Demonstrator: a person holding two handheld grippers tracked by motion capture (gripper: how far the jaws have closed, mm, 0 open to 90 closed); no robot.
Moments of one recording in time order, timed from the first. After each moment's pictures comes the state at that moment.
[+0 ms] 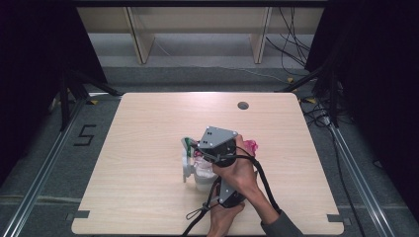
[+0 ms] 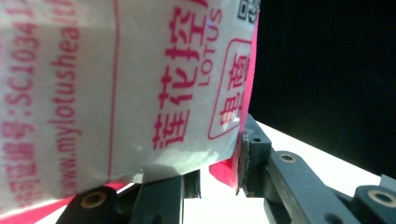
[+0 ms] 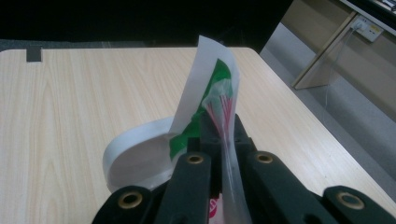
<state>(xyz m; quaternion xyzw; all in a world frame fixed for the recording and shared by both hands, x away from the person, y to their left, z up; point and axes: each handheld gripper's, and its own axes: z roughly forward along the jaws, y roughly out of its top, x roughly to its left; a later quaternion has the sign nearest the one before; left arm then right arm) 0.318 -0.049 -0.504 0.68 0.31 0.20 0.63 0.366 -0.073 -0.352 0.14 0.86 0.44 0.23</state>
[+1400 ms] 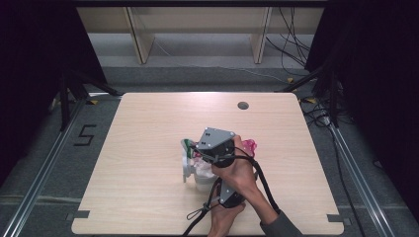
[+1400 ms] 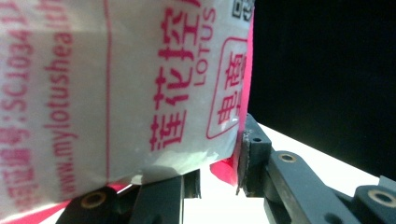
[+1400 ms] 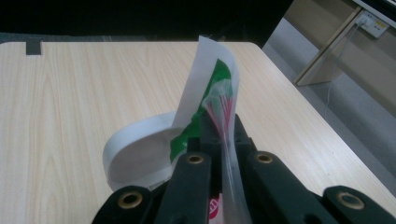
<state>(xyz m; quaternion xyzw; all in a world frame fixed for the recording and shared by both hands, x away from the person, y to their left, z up) 0.317 -0.050 -0.502 0.68 0.30 0.20 0.64 0.366 -0.070 -0.355 0.14 0.87 0.43 0.23</state>
